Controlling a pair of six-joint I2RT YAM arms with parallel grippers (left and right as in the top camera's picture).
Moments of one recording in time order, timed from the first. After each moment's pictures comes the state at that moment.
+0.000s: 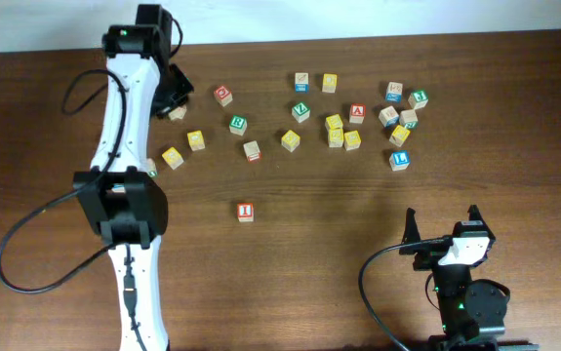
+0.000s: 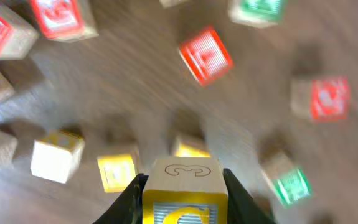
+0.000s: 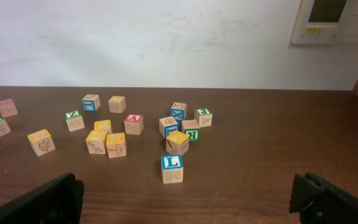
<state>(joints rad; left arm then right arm) -0.07 2.48 2.55 -1.46 -0.06 -0.67 -0.01 0.01 0.01 -0.08 0.01 0.00</state>
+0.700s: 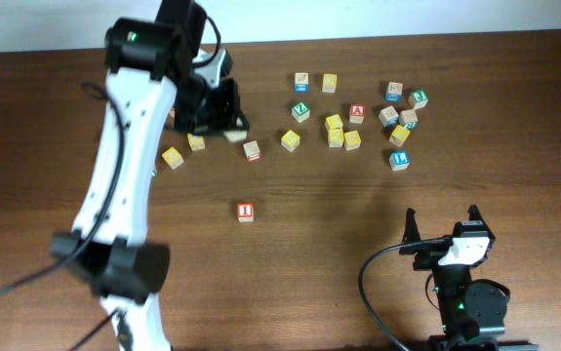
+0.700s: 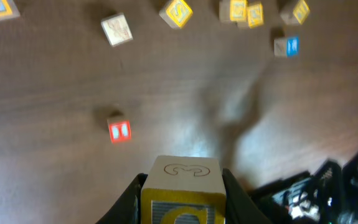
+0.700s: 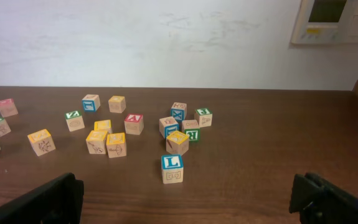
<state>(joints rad) -0.26 2.06 2.36 -1.68 0.37 -0.26 -0.01 0.01 0.01 -0.08 0.01 0.00</state>
